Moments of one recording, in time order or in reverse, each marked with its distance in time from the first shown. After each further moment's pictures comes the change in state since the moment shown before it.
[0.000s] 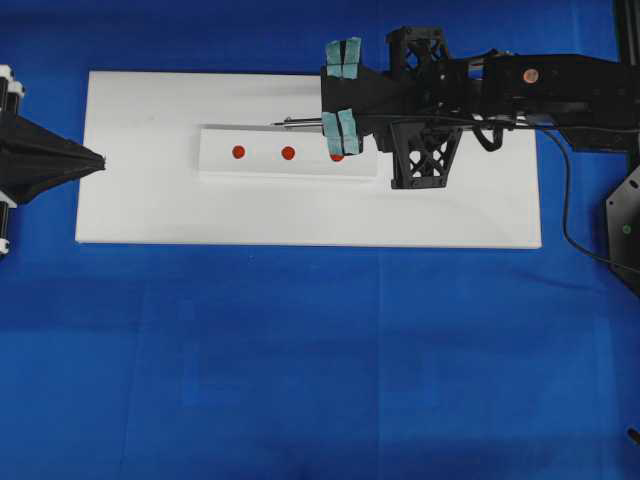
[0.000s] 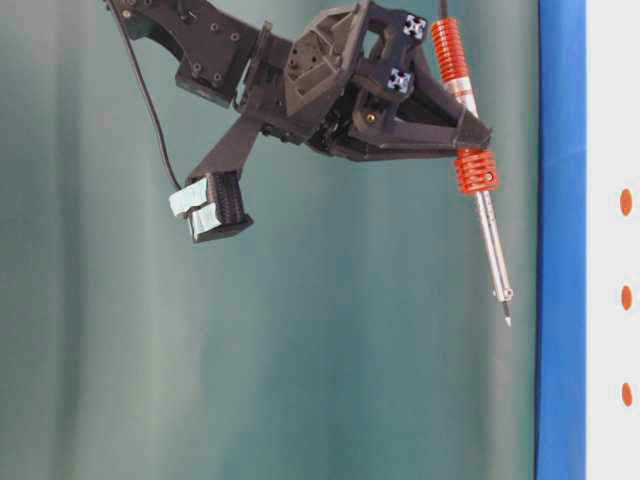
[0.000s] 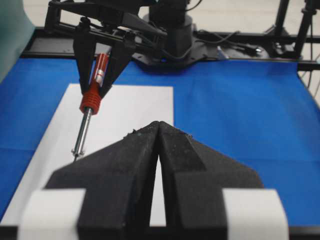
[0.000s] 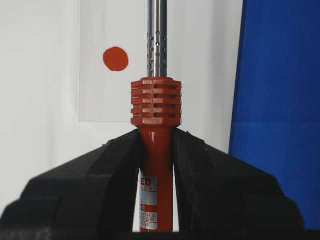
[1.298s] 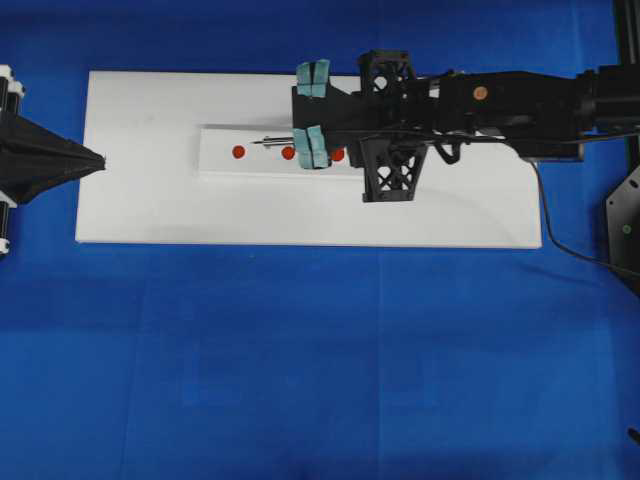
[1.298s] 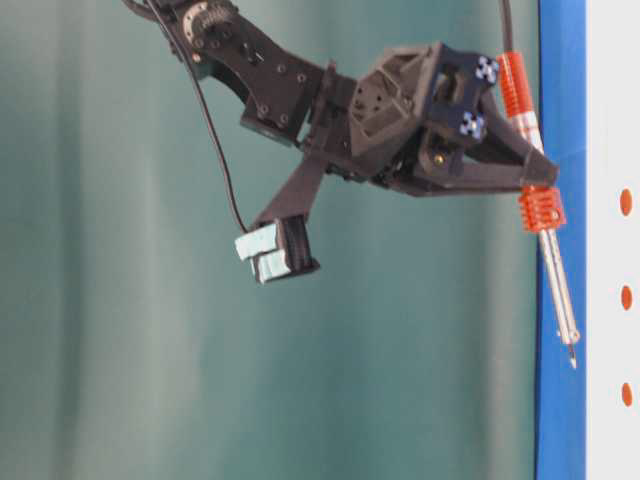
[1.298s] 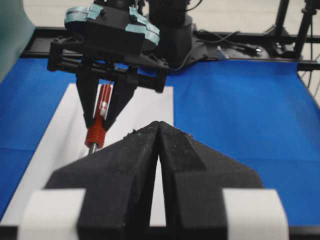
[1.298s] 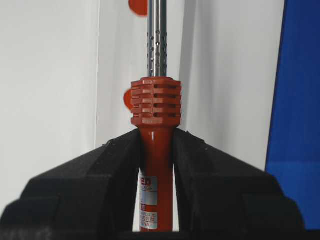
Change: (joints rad) left arm -0.002 0.000 0.000 0.000 0.002 0.000; right arm 0.008 0.141 -0.028 0.031 -0.115 0.012
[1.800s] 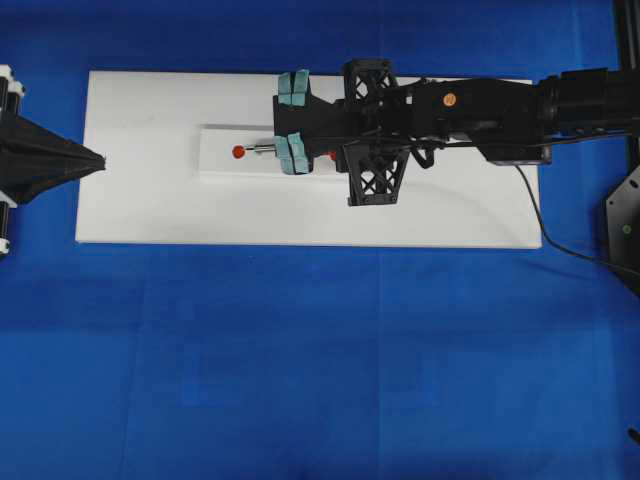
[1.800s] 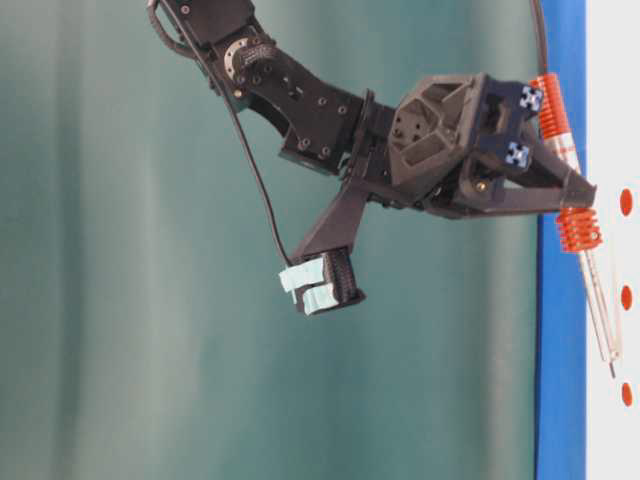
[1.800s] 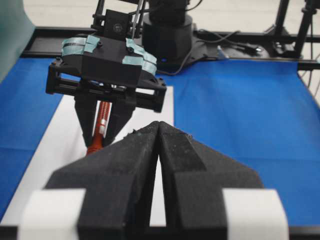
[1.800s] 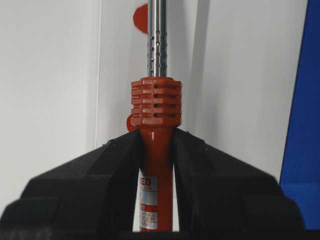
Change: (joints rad) left arm 0.002 0.000 0.000 0.000 0.000 0.002; right arm 0.000 0.080 -0.041 0.002 -0.009 -0.002
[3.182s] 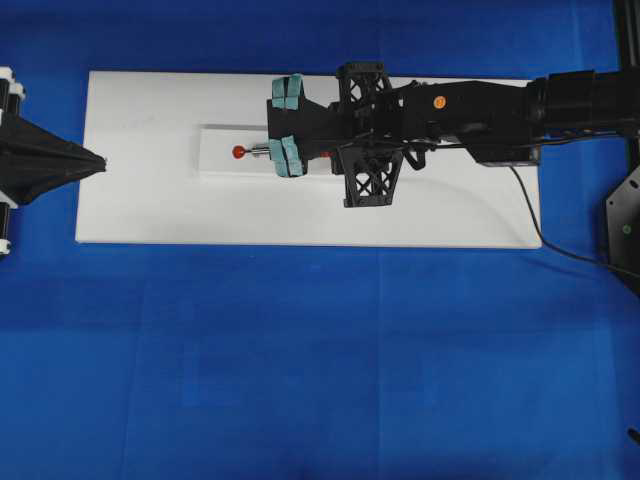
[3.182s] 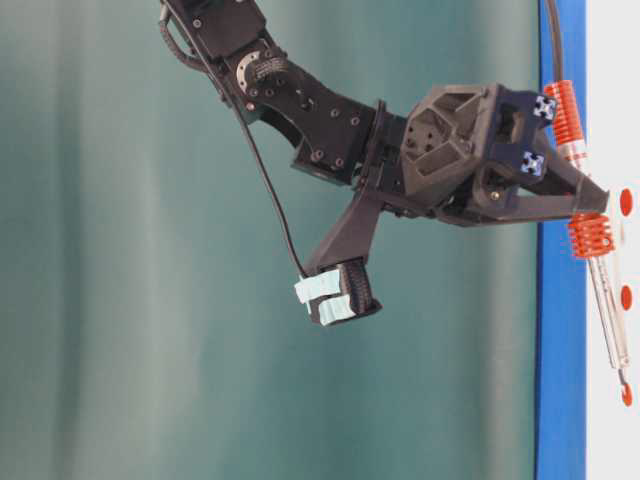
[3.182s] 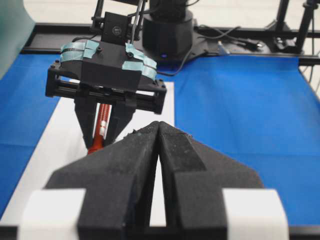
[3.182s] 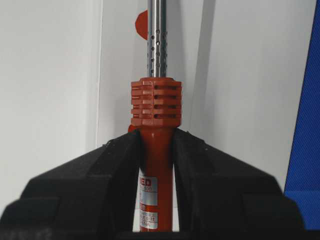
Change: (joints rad) left arm -0.002 0.000 0.008 0.000 0.002 0.003; right arm 0.002 0.028 -0.012 0.000 0.005 -0.002
